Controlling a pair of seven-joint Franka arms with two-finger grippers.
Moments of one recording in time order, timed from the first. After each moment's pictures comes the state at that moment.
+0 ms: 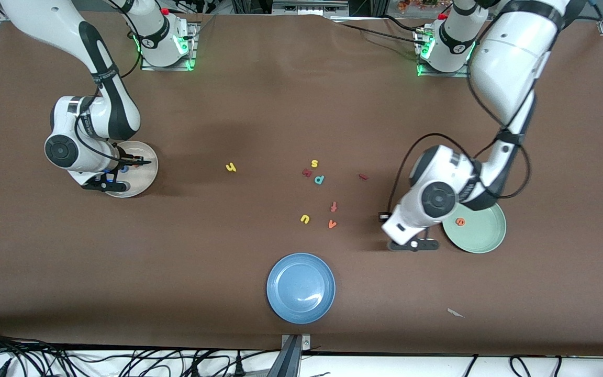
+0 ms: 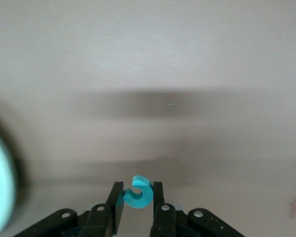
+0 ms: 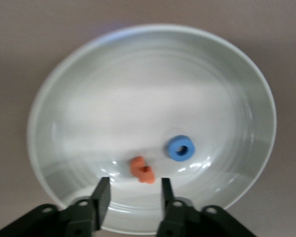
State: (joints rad) left arm -0.09 0.73 -0.28 -1.47 0.19 2.04 -0.41; right arm 0.25 0.34 -0.24 -2.20 -0.01 2.23 0.07
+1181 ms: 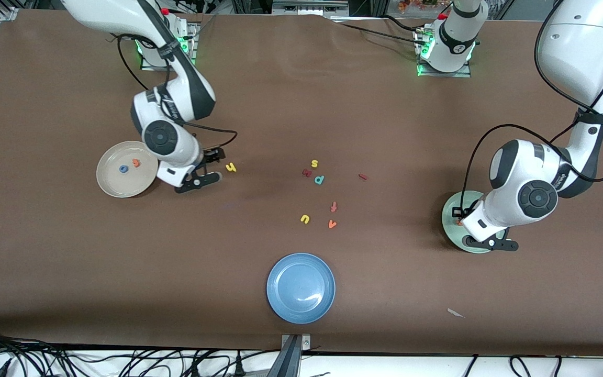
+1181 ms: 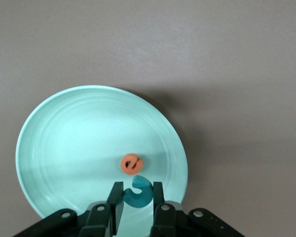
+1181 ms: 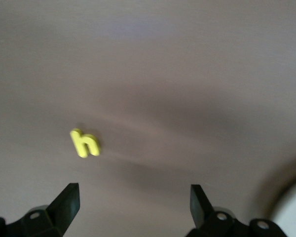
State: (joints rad) left arm 0.17 0.59 -0.27 -1.71 0.26 2.16 -0.13; right arm 0.33 0.40 0.12 -2.04 -0.01 2.23 0.11
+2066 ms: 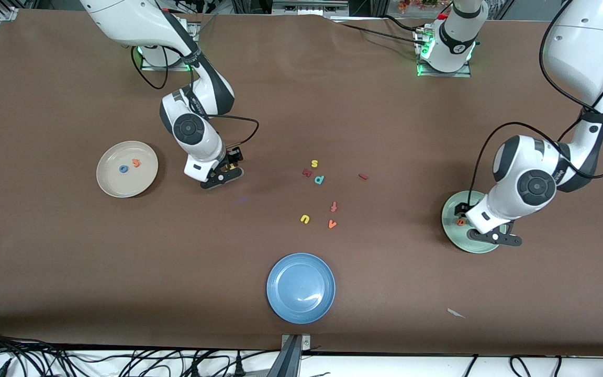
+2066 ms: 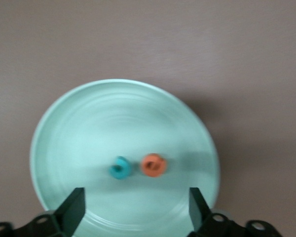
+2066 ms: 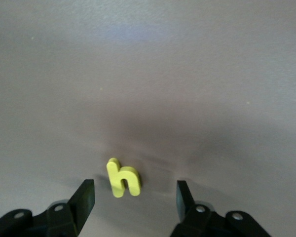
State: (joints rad) left arm 0.23 0.56 -0.35 -1.80 0.36 2.22 -0.20; right arm 0.40 0.46 0.13 -2.13 -0.02 2.48 0.12
